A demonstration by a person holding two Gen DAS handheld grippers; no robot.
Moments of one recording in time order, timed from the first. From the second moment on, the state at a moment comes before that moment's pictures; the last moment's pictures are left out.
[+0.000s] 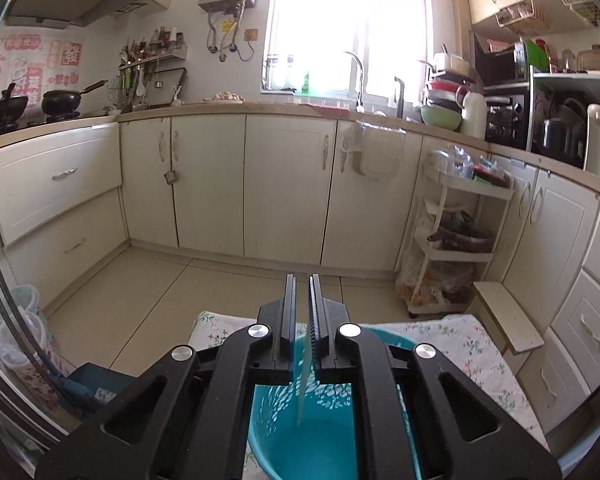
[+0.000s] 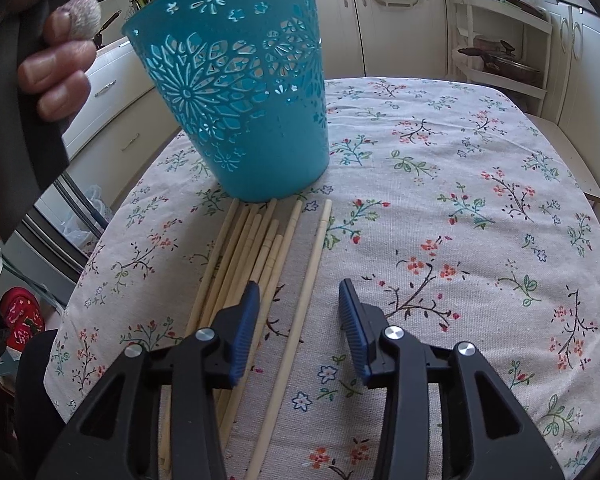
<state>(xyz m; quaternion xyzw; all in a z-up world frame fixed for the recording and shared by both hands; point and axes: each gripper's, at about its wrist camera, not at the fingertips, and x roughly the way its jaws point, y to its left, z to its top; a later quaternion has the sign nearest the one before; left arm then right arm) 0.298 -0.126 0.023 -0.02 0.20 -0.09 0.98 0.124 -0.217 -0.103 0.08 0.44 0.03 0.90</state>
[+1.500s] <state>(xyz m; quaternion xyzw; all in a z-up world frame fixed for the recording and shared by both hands) 0.225 -0.008 -0.125 -0.05 0.41 -0.01 0.91 0.118 -0.244 -0.093 0.11 0.46 0.03 0.88</state>
